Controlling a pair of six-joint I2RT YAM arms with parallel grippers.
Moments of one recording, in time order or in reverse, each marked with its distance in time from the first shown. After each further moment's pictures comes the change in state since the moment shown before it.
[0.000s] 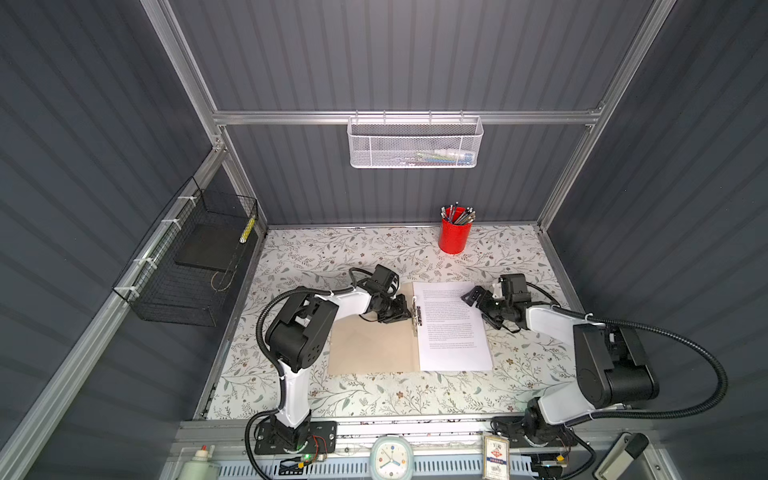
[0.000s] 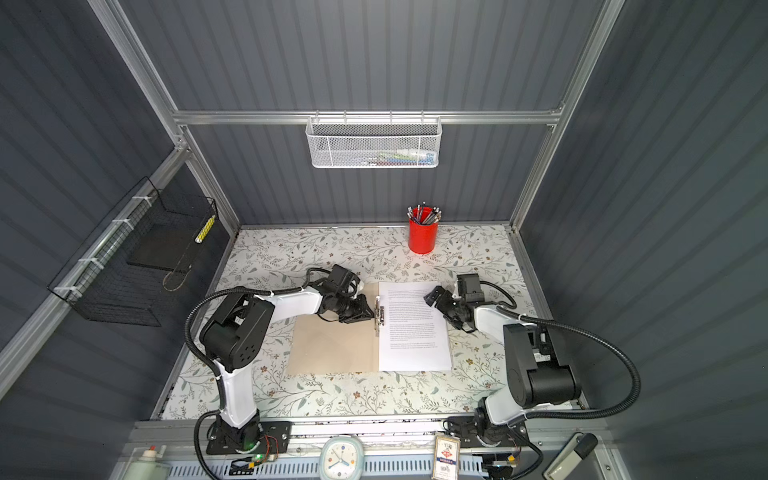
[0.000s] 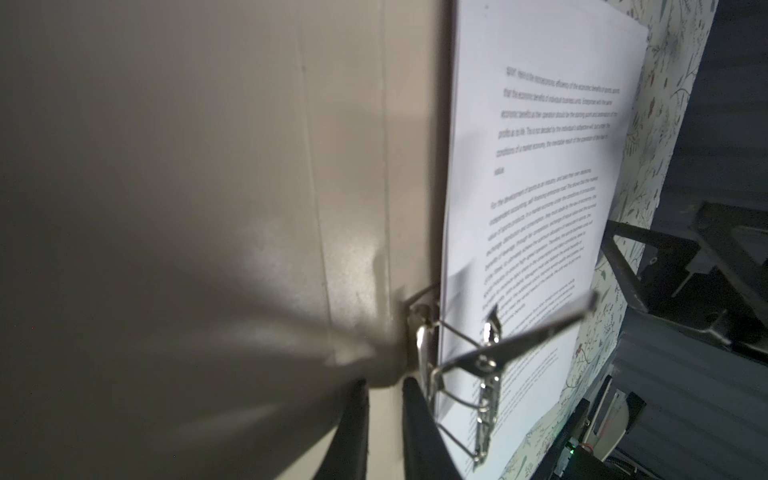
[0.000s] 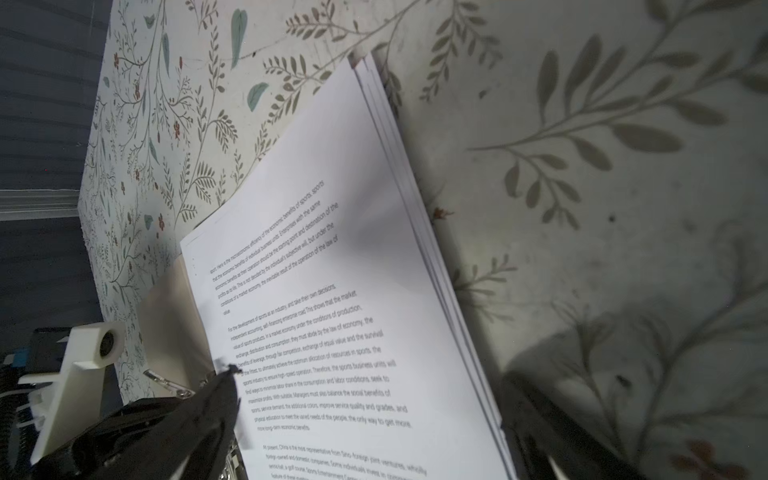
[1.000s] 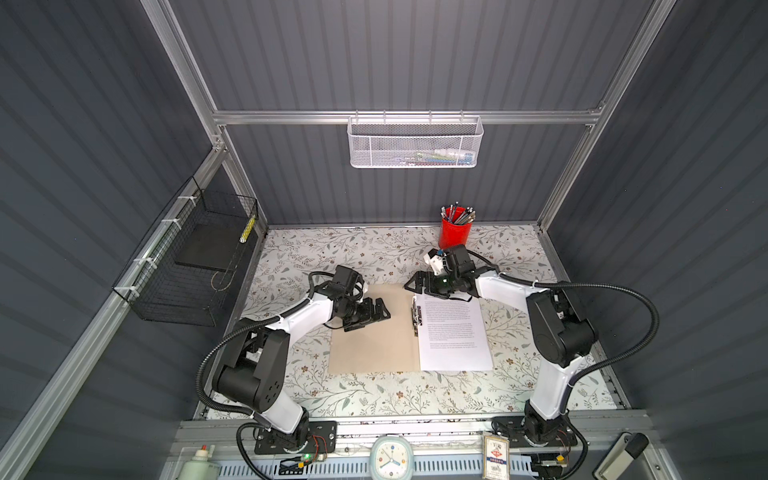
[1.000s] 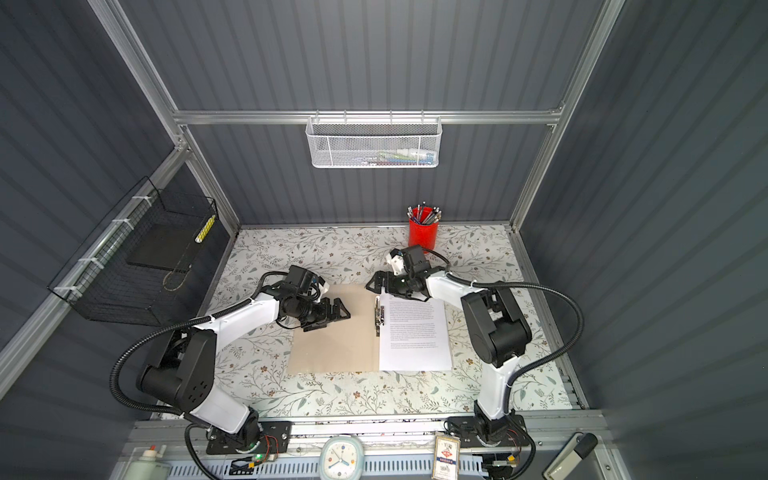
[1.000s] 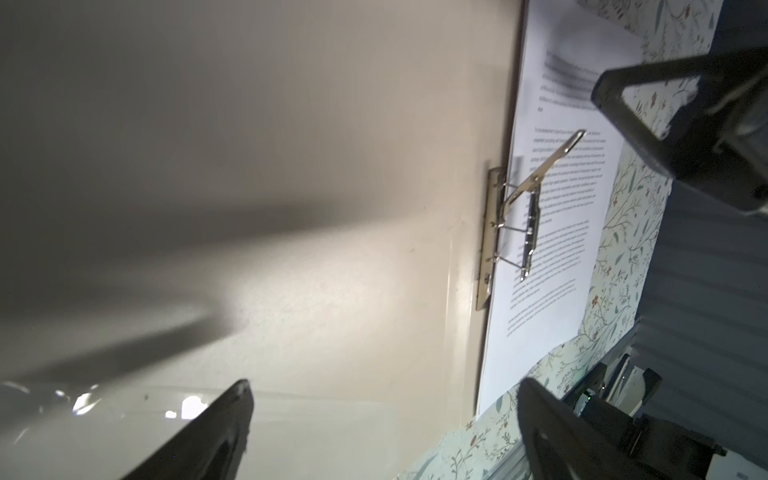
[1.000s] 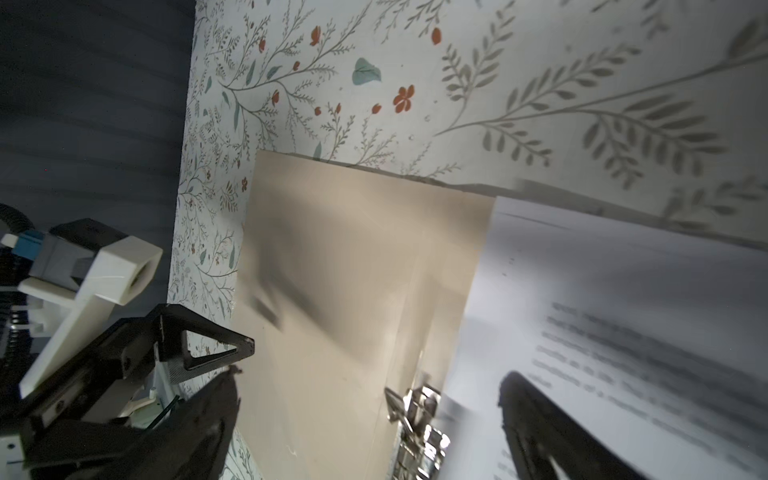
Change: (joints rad) left arm 0.193 -0.376 -0.220 -0.250 -0.010 0.180; right arm 0.341 0.365 0.542 -0.106 -0.229 -0.254
